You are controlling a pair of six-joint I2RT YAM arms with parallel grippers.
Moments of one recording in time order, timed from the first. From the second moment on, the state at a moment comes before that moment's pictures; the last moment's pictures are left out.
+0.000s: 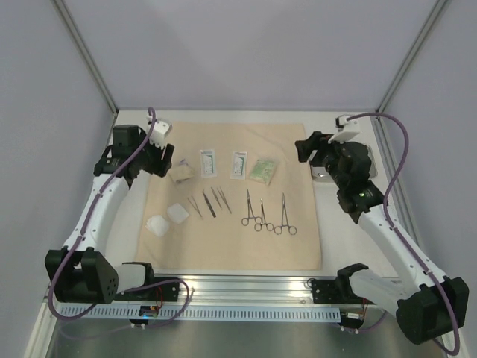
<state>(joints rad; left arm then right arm) -0.03 1.25 1.12 -0.60 0.27 0.36 0.33 1.04 0.87 0.03 0.01 0.34</state>
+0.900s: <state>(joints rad) 0.17 1.63 1.02 -0.99 0.29 0.62 0.67 1.35 0.87 -0.05 -0.17 0.32</state>
